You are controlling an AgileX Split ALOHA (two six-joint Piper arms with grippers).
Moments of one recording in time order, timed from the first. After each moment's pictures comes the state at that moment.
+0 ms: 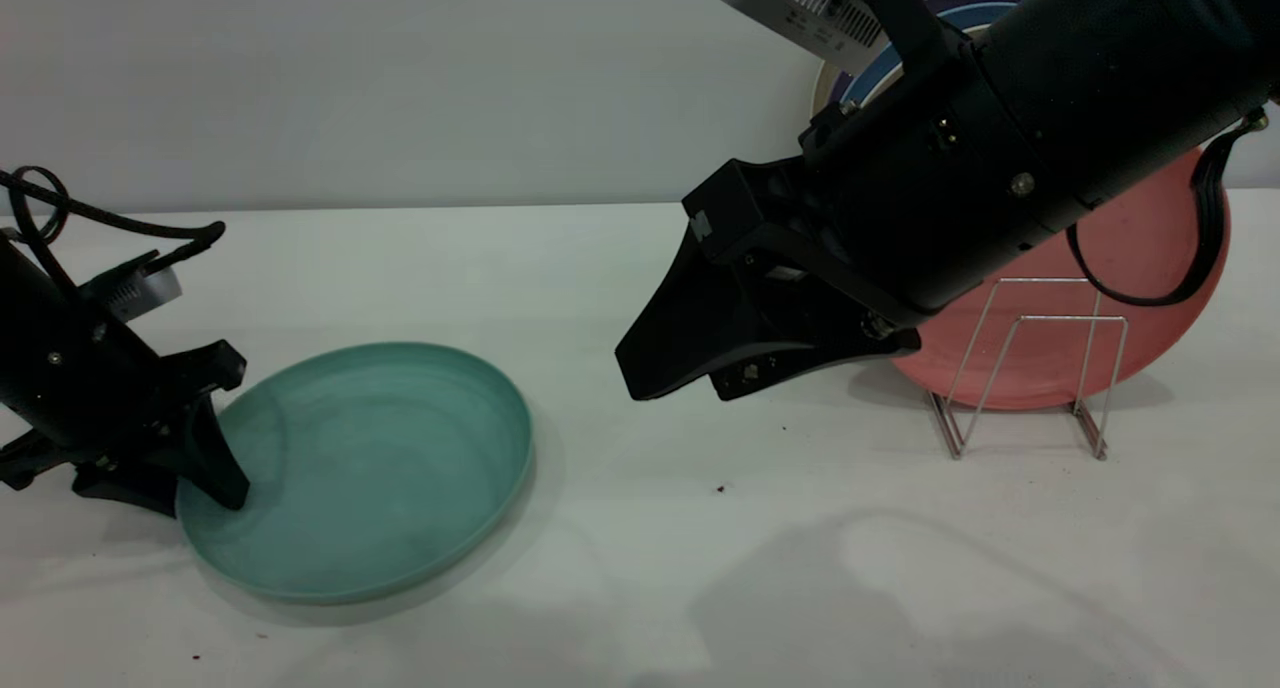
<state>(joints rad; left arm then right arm) 0.14 2.27 -1.12 -0.75 0.46 0.58 0.53 1.72 -0.86 1.31 0.55 -1.08</state>
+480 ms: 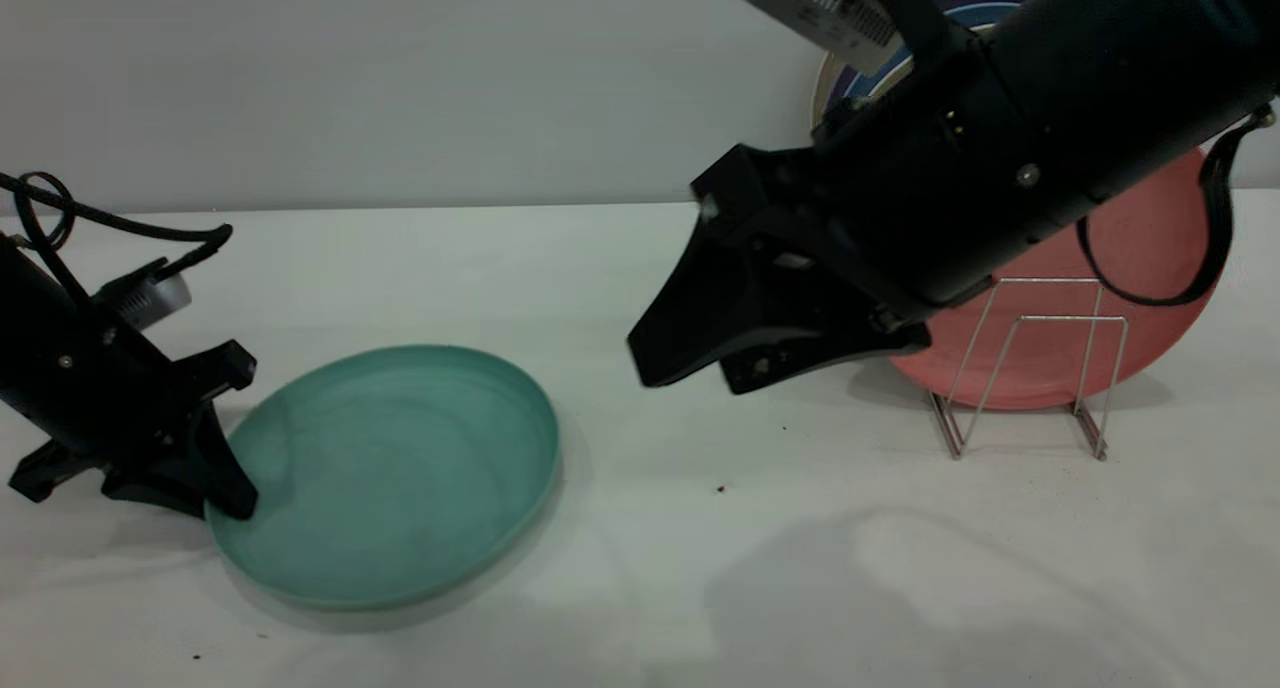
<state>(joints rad) 0.14 2.28 -1.13 -0.78 0.54 0.61 0.49 1.72 -0.86 1.31 0.56 -1.03</state>
